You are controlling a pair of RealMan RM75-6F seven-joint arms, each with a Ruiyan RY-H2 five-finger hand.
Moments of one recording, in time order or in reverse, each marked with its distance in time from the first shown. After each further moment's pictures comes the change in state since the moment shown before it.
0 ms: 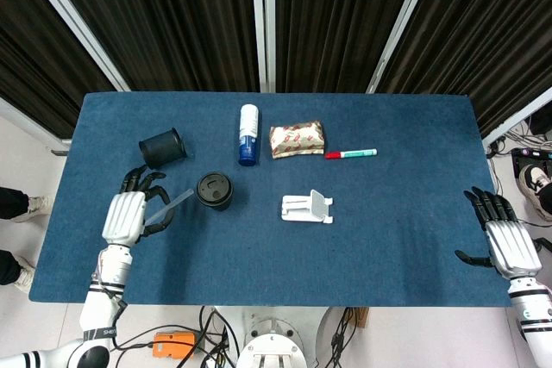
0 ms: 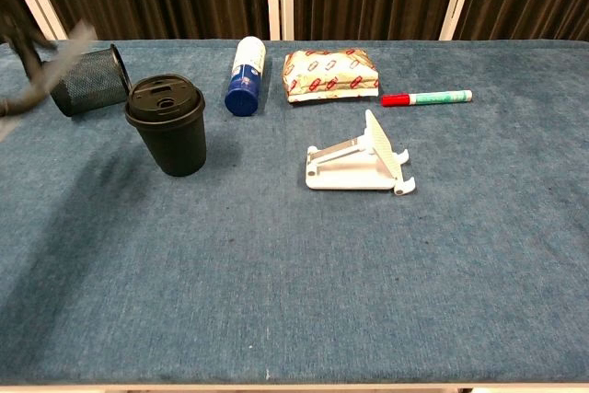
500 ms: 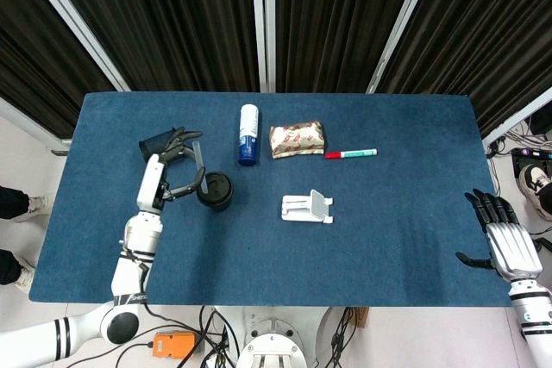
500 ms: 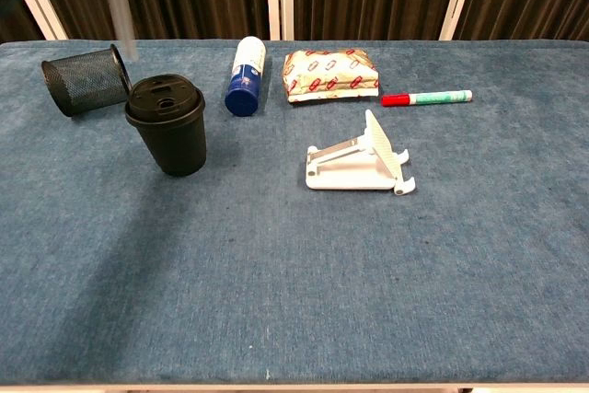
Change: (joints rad) left arm -0.140 -0.145 -0.231 0.037 -0.058 -0.134 -0.654; right arm -0.010 0.006 -0.005 -0.010 0.007 0.009 -0.008
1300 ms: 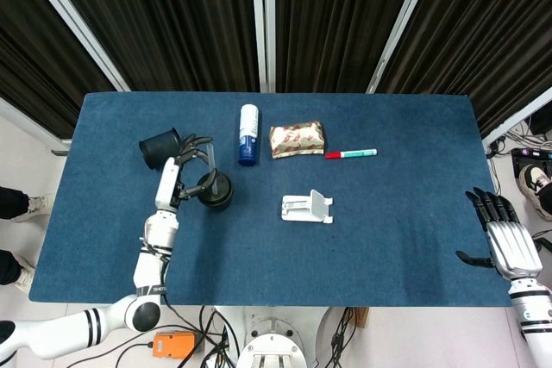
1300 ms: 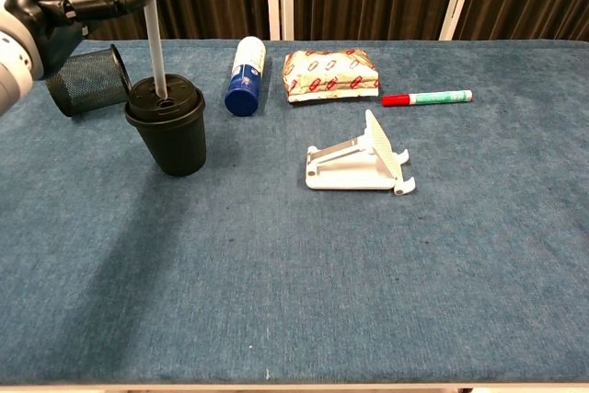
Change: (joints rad) left arm -0.038 -0.137 0.032 0.212 -0.005 0.007 -0.022; right arm 0.005 0.001 0.006 -0.007 0.010 -0.006 -0.010
